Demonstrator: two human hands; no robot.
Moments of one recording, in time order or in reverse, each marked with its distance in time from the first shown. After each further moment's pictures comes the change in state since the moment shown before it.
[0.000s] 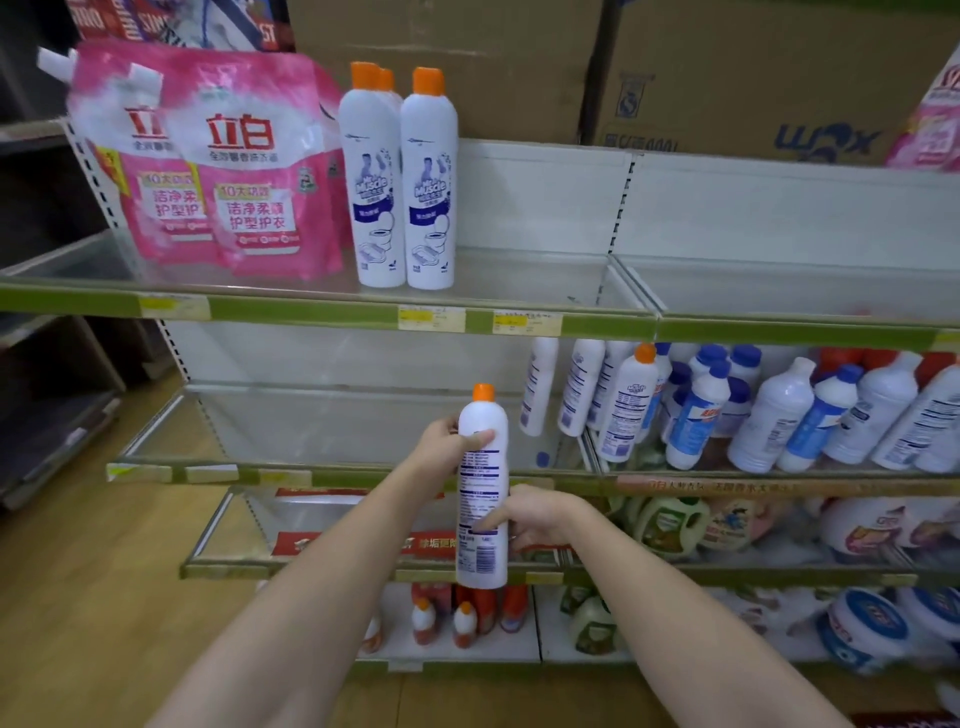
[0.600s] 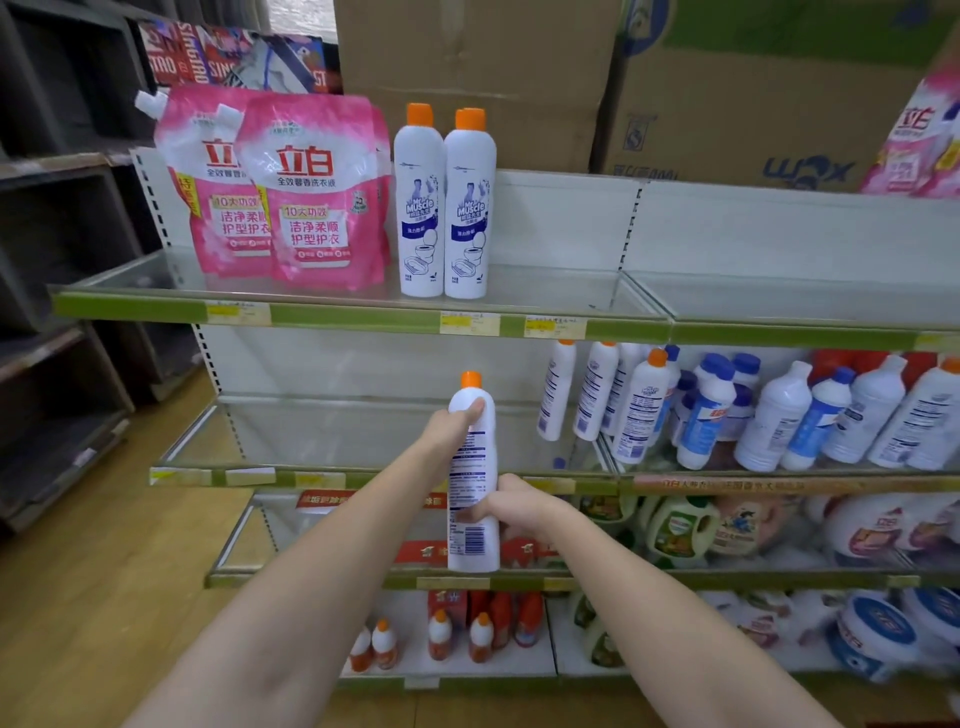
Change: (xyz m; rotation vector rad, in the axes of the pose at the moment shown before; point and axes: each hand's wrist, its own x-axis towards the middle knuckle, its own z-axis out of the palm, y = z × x) left_hand -0.037 0.024 -0.043 -0.102 0.117 -0.082; right_hand -0.026 -0.039 0.085 -0.053 0.200 -0.165
